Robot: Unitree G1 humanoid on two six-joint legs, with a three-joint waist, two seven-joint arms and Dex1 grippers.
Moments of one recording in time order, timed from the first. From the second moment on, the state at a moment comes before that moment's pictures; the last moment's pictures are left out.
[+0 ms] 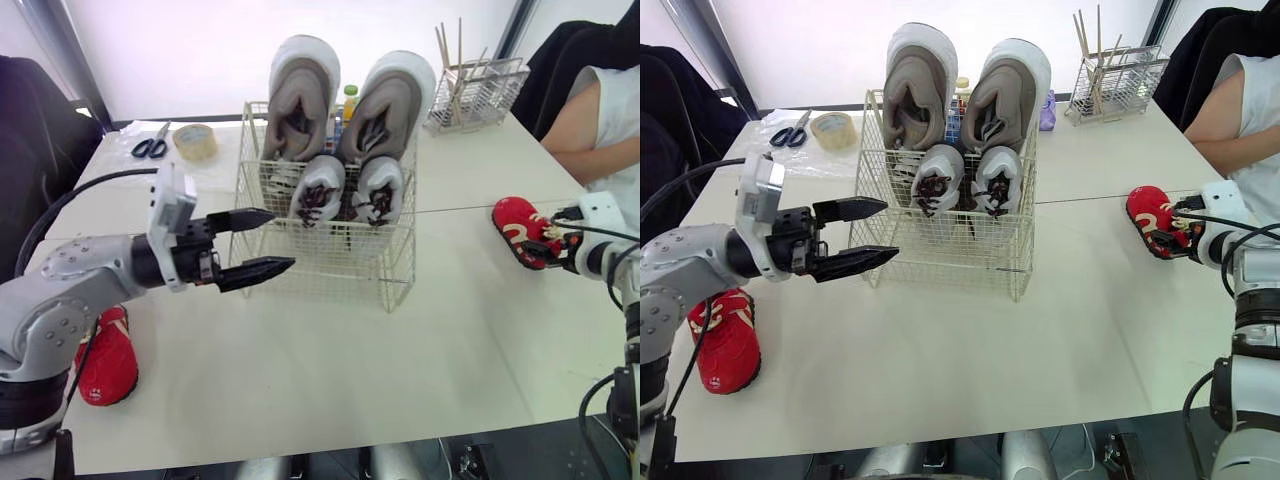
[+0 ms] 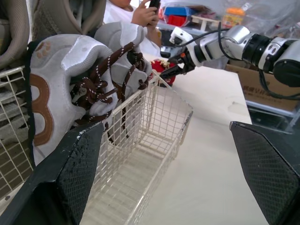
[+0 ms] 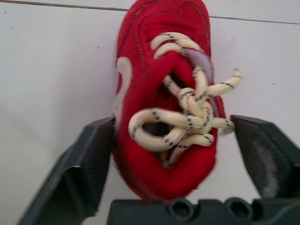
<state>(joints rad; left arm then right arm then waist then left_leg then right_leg) -0.41 0.82 0.21 -0.48 -1.00 0.79 -0.82 -0.73 -0.91 -0.13 0.80 0.11 0.53 0.63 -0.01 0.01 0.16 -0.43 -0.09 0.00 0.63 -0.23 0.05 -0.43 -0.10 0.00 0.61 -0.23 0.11</state>
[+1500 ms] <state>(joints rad) -1.04 0.76 0.25 0.03 -1.08 1.08 -0.87 -1.03 -0.80 0.11 -0.04 0.10 -0.18 1.00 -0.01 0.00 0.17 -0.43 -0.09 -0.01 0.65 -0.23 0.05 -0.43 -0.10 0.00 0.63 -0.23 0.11</state>
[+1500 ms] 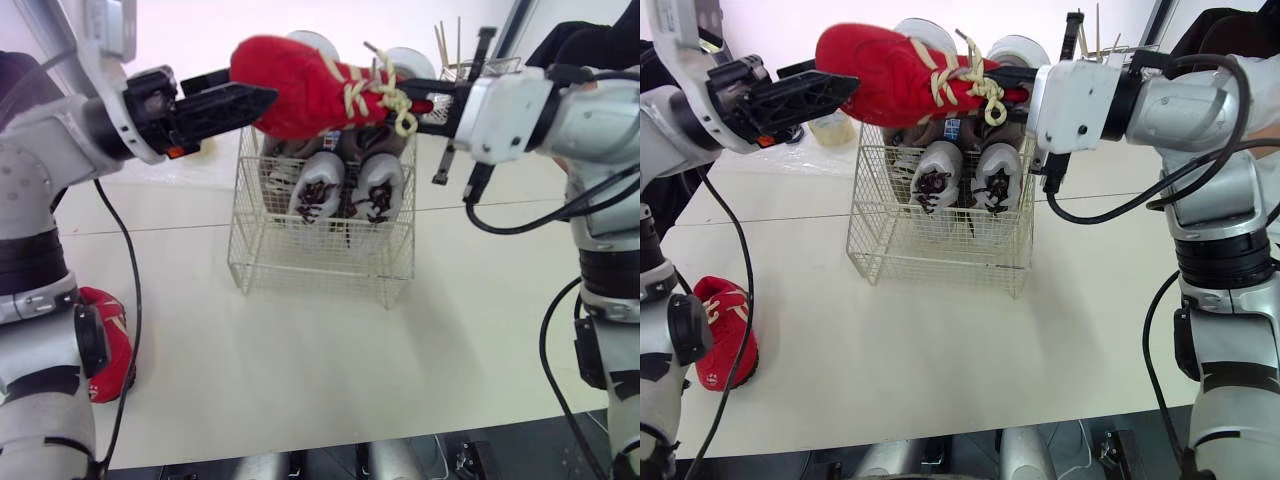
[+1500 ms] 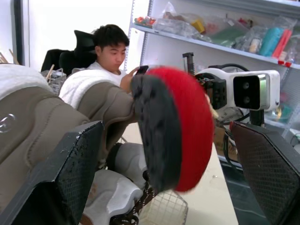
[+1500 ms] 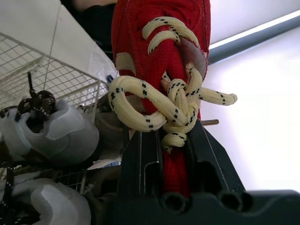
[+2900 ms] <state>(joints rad) -0.83 0.41 0.41 -0.10 -1.50 1.01 -0.37 -0.79 -0.44 -0.34 -0.29 1.46 0.95 0.25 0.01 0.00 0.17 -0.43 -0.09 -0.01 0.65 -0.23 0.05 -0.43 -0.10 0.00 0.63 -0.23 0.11</state>
